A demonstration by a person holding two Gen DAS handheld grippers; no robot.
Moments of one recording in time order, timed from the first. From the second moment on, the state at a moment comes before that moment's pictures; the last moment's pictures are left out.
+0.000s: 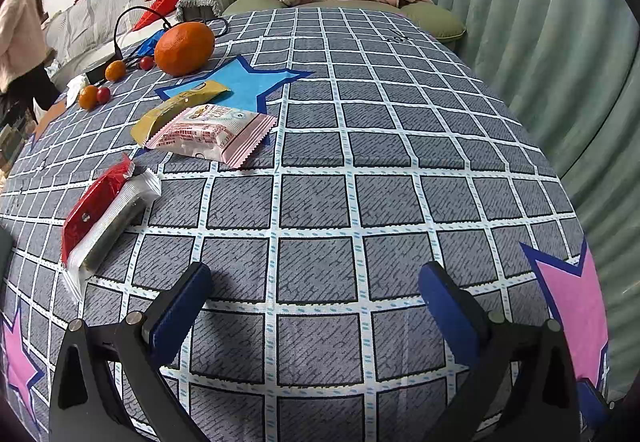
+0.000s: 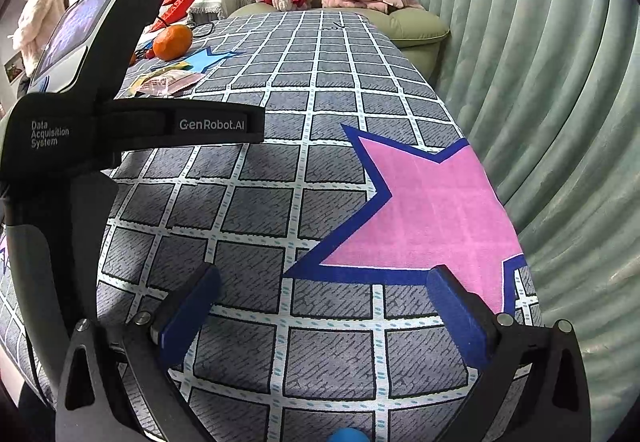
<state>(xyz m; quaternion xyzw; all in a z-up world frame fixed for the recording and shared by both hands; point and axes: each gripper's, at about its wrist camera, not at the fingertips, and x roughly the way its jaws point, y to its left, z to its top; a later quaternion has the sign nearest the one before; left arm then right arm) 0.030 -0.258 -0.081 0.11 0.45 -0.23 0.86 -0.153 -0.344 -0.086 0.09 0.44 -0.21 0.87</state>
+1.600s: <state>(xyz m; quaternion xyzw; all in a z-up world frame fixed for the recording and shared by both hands) 0.029 -0.259 -0.081 0.11 0.45 -0.22 0.86 -0.154 -0.344 -0.085 0.09 0.43 -0.21 0.87</state>
